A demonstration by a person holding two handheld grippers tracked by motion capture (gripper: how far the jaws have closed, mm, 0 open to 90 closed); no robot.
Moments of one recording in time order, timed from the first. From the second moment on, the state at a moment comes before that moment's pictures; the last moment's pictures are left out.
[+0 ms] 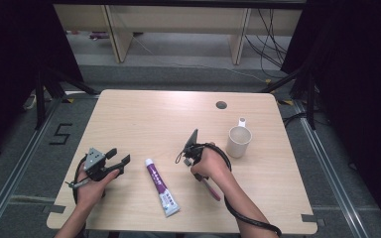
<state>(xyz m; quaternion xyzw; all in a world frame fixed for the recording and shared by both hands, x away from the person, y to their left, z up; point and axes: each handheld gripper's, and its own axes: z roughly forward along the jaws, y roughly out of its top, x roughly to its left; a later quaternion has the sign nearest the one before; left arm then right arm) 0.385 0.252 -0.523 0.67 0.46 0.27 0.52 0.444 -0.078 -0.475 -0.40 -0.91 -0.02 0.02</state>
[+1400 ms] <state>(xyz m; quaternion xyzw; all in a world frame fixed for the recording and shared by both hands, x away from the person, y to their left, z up) 0.386 0.252 -0.523 0.67 0.45 0.26 0.53 0.440 -0.115 -0.442 -0.46 -0.88 -0.14 0.00</state>
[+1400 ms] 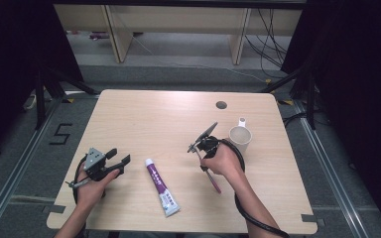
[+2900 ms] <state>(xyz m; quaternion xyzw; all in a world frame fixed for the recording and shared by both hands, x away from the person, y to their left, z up) 0.386 0.251 -0.522 0.67 0.46 0.26 0.52 0.421 -0.191 -0.404 -0.47 -0.75 -0.43 -0.18</state>
